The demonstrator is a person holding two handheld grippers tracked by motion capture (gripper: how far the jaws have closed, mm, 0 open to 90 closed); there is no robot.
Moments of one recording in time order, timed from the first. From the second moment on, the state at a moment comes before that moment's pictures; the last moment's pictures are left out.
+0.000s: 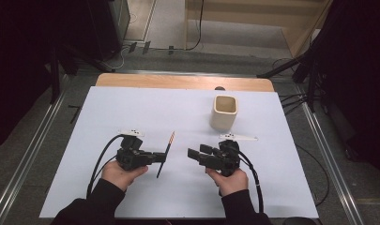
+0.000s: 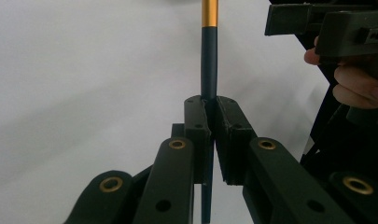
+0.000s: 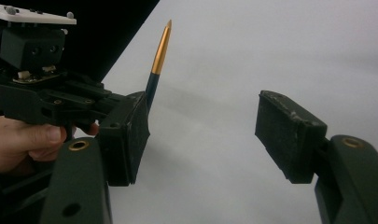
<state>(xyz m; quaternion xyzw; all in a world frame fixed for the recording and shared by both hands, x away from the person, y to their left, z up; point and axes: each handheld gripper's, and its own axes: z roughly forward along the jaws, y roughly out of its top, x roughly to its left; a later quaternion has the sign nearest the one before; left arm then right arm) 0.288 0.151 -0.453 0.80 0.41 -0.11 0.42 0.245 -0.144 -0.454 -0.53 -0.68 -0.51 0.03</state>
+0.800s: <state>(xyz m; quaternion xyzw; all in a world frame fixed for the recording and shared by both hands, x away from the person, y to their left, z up) 0.284 0.139 -0.456 0.80 0.40 -0.11 0.43 0.256 -0.120 -0.461 -0.55 -0.65 -0.51 0.05</state>
